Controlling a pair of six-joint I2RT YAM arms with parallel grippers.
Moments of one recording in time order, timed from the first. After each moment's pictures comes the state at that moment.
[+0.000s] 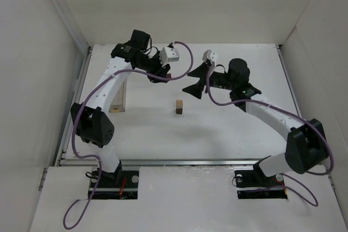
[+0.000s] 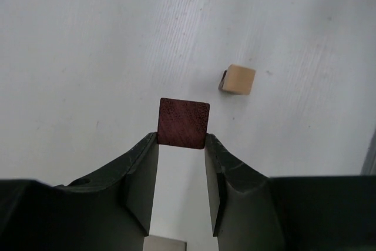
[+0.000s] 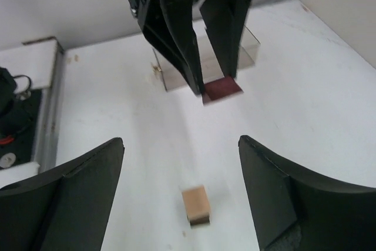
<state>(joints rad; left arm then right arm) -0.35 1.75 1.80 -1.04 0.70 0.79 0.49 1.48 1.04 0.43 -0.84 0.02</state>
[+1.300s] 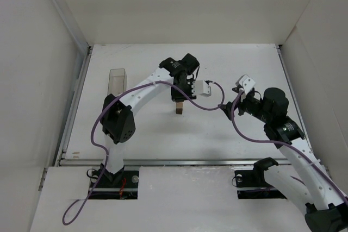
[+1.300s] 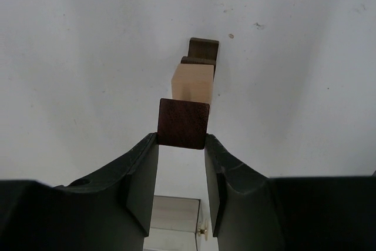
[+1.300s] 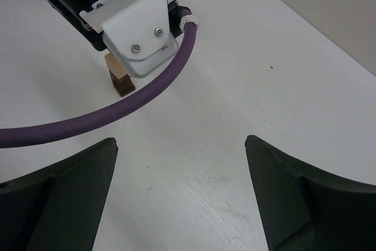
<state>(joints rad) -0.76 1.96 1.86 -1.17 0.11 0.84 0.34 0.74 0.75 -0.25 -0.40 -0.28</state>
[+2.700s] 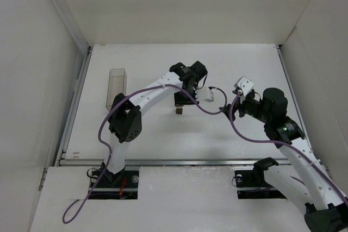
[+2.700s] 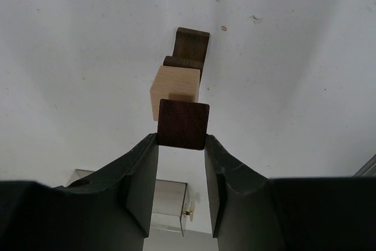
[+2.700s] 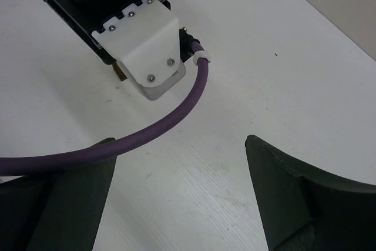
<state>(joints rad) -0.83 2.03 1.89 -1.22 -0.04 0.74 0.33 0.74 0.76 -0.32 -0.42 -0.32</state>
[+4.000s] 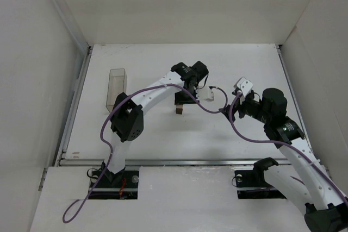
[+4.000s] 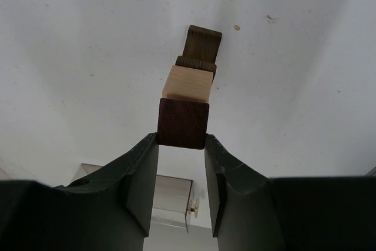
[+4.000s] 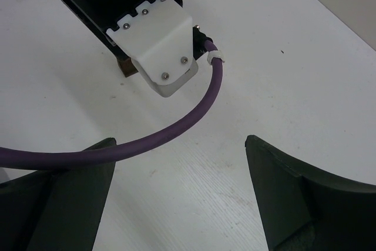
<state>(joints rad) -0.83 2.05 1.91 -1.23 -0.08 0.74 0.33 0.74 0.75 -0.33 -0.43 -0.32</state>
